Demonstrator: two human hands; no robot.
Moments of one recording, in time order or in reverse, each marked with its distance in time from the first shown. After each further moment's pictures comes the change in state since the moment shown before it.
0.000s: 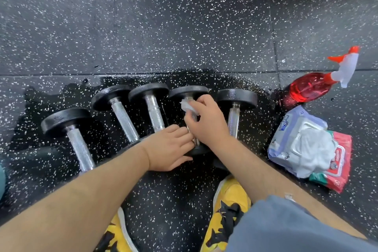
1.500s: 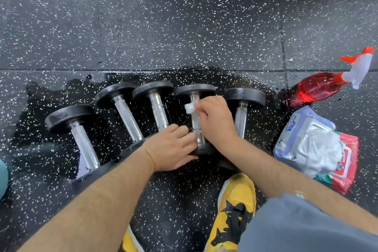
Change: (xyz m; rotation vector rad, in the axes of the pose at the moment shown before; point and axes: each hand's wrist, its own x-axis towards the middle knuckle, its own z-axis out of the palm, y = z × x) left_hand -0.014 0.002 0.009 0.109 0.082 -0.049; right_hand 0.002 0.003 0.000 -0.031 0.020 -0.101
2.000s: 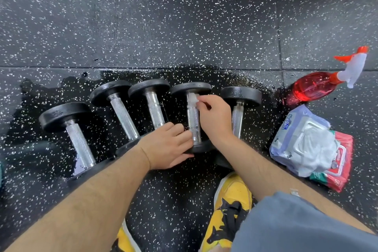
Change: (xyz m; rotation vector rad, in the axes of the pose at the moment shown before) left_hand 0.000 -0.001 0.001 -0.010 -0.027 -0.005; right_hand 0.006 -0.006 0.000 0.253 -0.010 0.434
